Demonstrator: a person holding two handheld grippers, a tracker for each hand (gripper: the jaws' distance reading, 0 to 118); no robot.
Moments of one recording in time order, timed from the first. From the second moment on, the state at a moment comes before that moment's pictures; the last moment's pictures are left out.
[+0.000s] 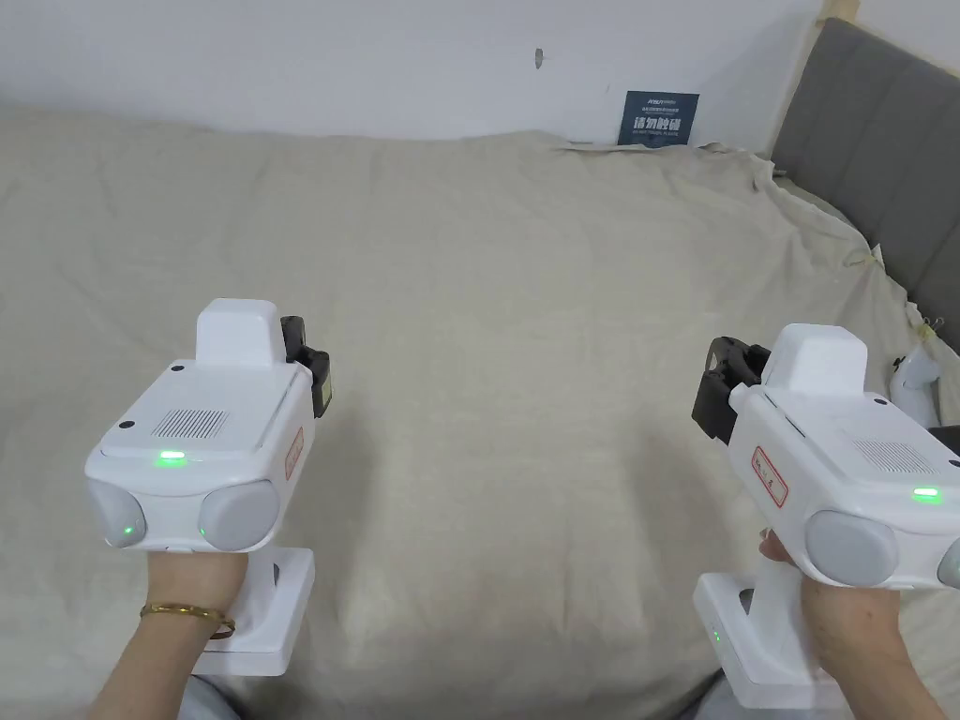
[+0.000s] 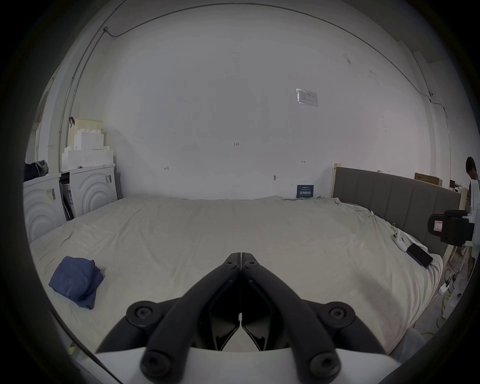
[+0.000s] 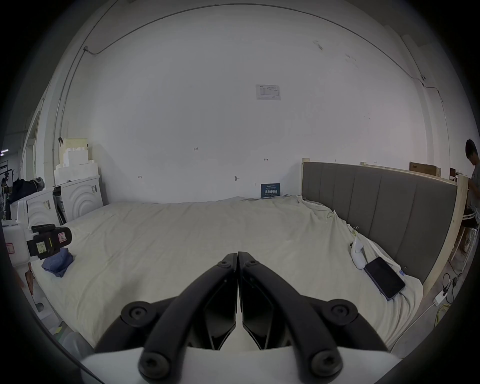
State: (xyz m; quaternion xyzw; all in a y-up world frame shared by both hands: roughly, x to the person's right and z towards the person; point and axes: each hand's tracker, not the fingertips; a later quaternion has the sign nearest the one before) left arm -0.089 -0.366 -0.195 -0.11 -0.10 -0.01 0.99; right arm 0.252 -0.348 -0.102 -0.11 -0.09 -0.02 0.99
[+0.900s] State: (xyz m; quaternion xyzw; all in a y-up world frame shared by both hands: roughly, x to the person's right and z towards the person) left arm -0.087 -0.373 -0.194 -0.12 -0.10 -0.01 0.99; right arm 0.245 -0.350 -0.100 -0.11 -0.09 -0.01 0.99
